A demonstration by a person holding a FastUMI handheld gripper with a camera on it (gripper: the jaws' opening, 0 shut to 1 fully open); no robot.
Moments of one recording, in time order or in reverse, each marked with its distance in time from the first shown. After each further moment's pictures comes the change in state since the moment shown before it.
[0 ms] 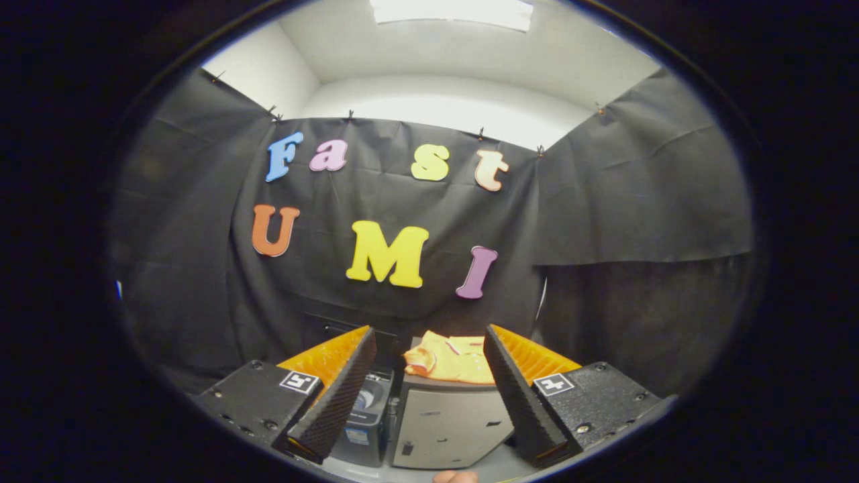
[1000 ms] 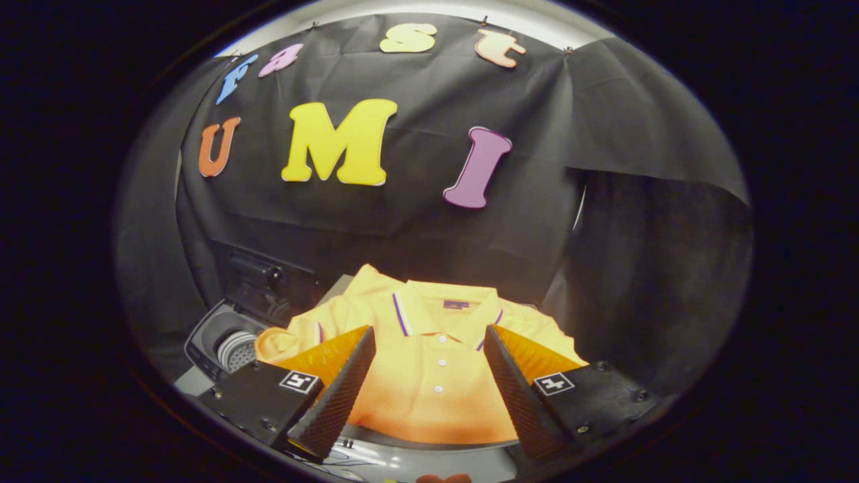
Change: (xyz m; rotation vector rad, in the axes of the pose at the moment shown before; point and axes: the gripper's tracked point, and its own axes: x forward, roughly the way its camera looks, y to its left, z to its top) arm 0.339 -0.098 -0.185 -0.038 0.486 0.046
